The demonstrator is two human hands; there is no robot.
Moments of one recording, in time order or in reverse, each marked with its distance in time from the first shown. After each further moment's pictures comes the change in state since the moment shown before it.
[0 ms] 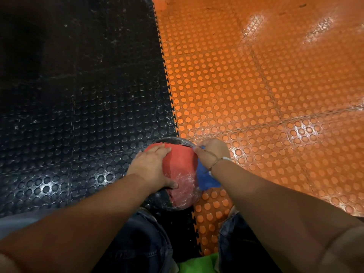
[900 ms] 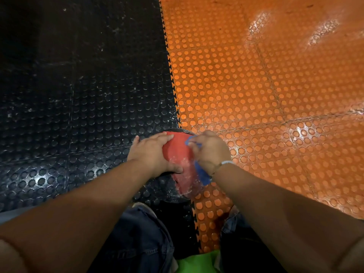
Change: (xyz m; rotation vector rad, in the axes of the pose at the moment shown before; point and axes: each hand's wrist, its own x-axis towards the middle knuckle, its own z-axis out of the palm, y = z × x) left_hand 0.021 -0.020 -0.003 -0.053 0.022 -0.027; right_hand -0.015 -0.018 0.011 -0.226 0.056 -0.296
